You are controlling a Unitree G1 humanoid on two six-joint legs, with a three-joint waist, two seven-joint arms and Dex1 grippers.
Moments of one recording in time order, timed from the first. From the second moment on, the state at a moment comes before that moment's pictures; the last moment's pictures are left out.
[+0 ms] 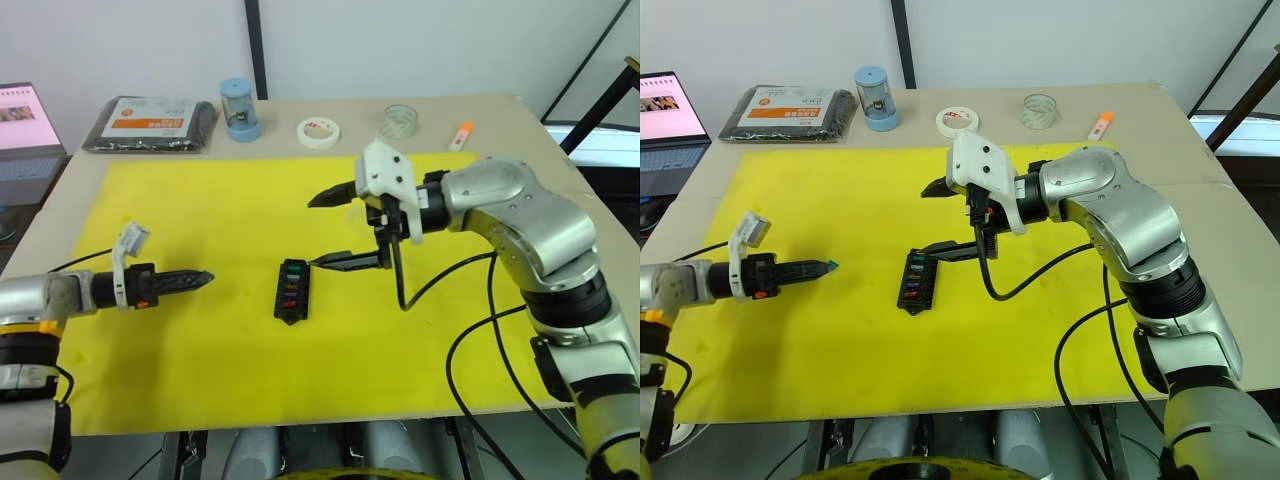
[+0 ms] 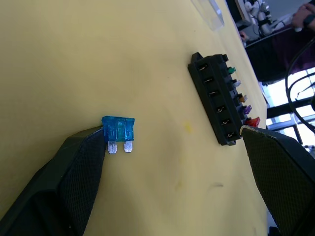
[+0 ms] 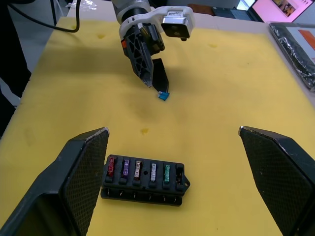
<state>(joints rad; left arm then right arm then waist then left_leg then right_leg) -0.47 0.86 0.07 0.46 -0.57 1.00 -1.39 -0.88 -0.64 0.26 -0.32 0.45 0.78 1.09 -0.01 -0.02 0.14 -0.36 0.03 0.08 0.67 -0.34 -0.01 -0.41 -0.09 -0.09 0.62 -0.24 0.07</state>
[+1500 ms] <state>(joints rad) -0.44 0.85 0.09 0.52 -0.55 0.97 -1.37 -0.87 -0.64 0.30 -0.34 0.44 0.77 1.08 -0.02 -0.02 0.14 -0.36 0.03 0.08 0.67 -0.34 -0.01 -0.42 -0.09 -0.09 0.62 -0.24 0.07</state>
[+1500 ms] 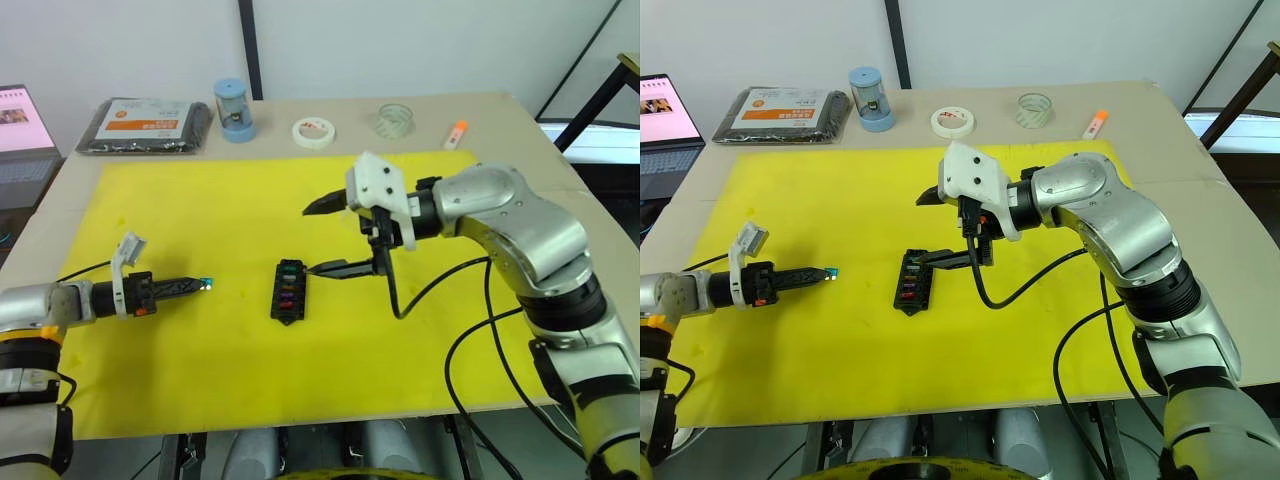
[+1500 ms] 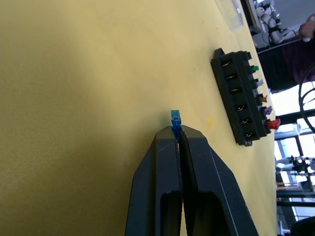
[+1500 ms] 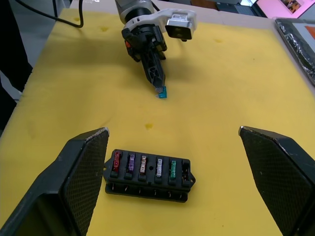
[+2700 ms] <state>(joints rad) -0.65 0.58 0.03 -0.16 -0.70 0.68 -1.21 -1.08 -0.53 -0.07 -0.23 0.89 1.58 0.78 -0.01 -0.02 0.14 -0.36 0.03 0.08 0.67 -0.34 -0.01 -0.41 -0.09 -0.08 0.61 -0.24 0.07</state>
